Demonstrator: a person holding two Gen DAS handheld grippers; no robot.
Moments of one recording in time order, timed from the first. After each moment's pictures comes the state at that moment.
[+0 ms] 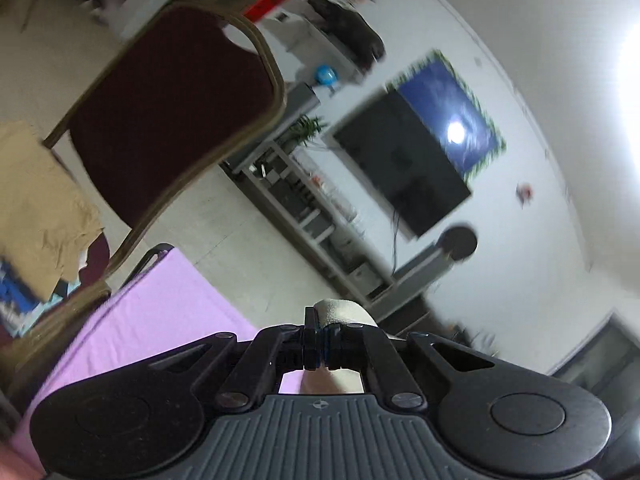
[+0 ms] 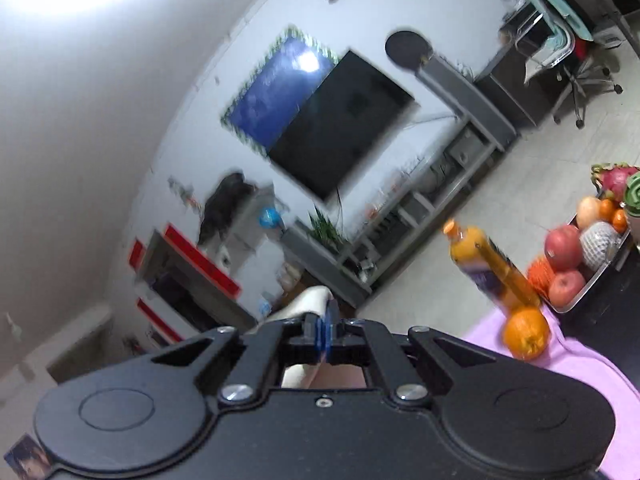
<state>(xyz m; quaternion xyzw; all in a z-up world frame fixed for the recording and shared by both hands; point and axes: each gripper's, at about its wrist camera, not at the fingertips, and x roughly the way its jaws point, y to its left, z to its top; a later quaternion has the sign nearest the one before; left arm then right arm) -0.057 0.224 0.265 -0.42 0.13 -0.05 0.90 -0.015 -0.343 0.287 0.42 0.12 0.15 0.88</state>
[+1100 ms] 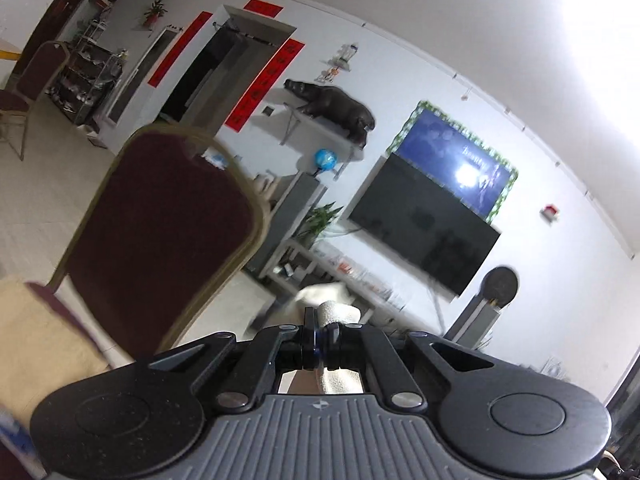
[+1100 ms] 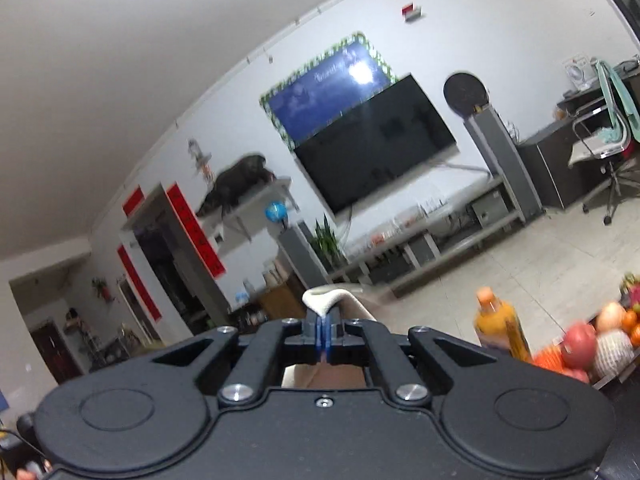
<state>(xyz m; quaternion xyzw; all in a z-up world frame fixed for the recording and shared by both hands) 0.011 0.206 0.260 -0.28 0.07 0.06 0.95 0.052 -0.287 0.289 0.27 0.09 0.14 0.95</state>
